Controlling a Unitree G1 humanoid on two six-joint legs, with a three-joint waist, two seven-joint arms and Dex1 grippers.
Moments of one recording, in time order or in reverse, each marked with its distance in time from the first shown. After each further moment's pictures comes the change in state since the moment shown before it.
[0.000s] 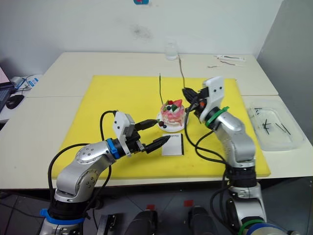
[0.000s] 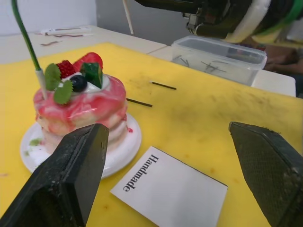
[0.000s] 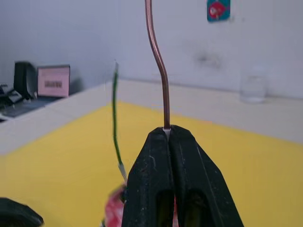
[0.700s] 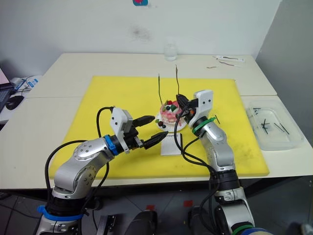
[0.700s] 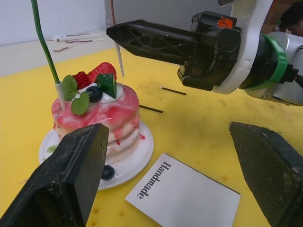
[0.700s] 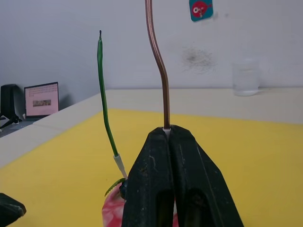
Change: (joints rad) left arm -0.018 0.032 0.011 0.010 -0.022 0.002 0.017; right arm 0.044 0.088 0.037 0.210 -0.021 -0.232 -0.068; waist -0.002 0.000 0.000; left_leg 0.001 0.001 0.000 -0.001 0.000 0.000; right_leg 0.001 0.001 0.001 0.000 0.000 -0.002
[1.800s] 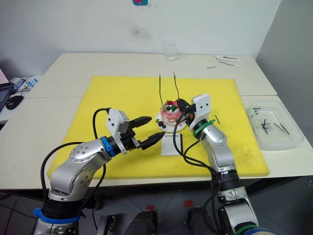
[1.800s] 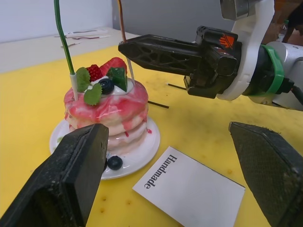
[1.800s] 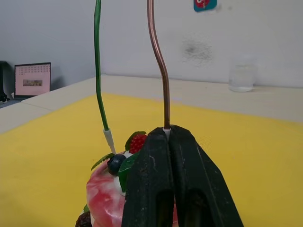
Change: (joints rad) left arm 0.025 0.015 0.010 -0.014 -0.013 0.000 0.014; right arm 0.008 -0.052 0.045 0.059 -0.058 -0.085 0.006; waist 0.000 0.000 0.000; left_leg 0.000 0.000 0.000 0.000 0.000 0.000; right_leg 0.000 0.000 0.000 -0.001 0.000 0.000
